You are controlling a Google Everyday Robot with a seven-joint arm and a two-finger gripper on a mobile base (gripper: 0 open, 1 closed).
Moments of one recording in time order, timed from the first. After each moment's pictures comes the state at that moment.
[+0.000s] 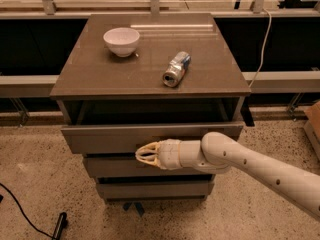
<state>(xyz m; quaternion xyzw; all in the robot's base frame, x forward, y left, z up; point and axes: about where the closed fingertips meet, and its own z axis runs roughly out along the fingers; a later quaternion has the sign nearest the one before) 0.552 0.051 0.603 -0.63 0.53 0.25 0.52</state>
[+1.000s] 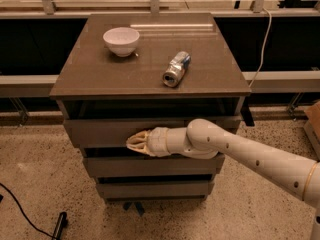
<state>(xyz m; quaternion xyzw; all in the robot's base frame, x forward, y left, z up) 0.596 0.081 0.609 -0.63 0.53 0.23 0.51</state>
